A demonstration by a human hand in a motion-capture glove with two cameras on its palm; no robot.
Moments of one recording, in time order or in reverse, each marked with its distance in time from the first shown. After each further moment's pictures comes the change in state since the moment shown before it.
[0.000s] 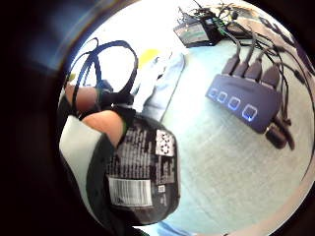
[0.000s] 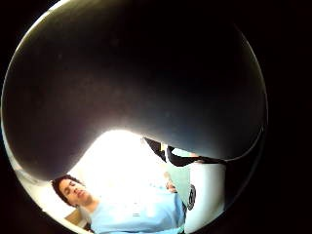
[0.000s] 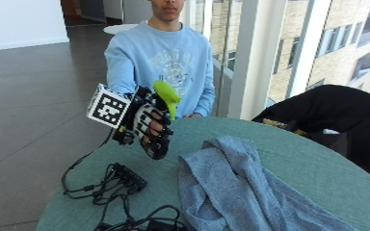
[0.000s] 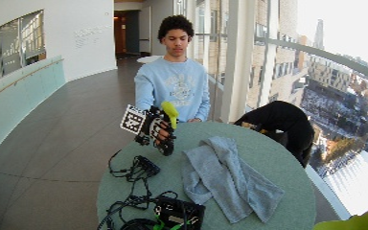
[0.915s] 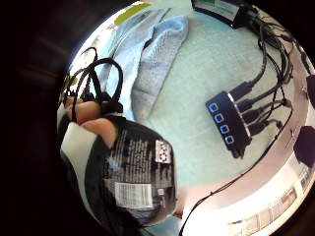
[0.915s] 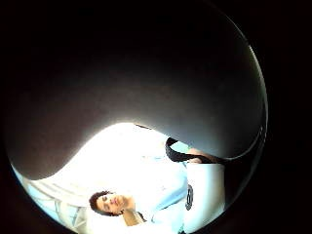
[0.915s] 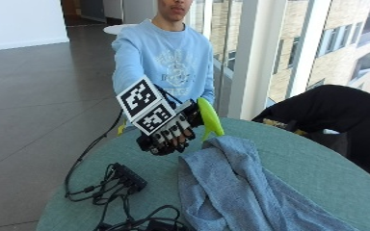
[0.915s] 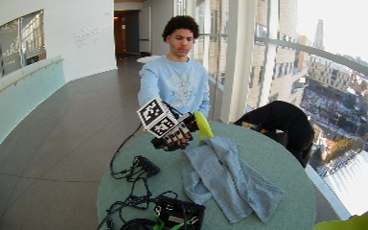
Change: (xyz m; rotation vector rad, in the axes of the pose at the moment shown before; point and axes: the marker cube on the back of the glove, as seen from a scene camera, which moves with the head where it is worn) arm -0.034 -0.081 0.031 -0.535 0.375 0.228
